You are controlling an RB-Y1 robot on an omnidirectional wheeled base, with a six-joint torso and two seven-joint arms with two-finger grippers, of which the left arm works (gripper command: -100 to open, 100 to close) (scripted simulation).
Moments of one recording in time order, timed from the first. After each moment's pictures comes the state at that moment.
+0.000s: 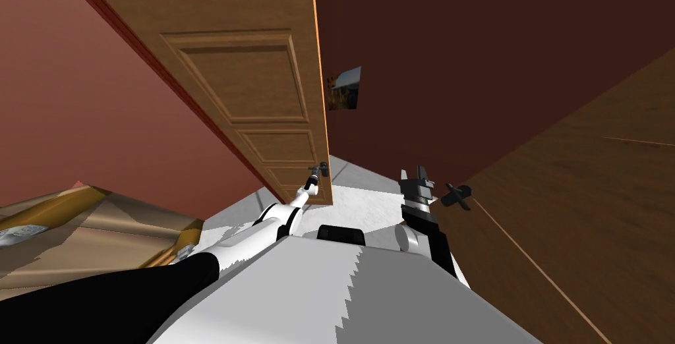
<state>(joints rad) -0.55 0.16 0.09 -0.48 0.17 -0.53 0.00</state>
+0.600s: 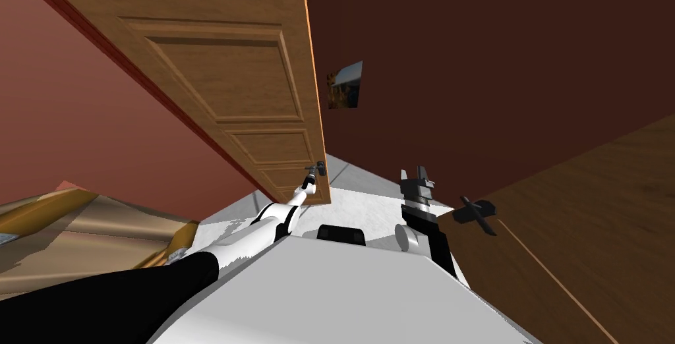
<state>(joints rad) -0.56 0.19 0.13 -0.46 0.19 -0.54 -0.01</state>
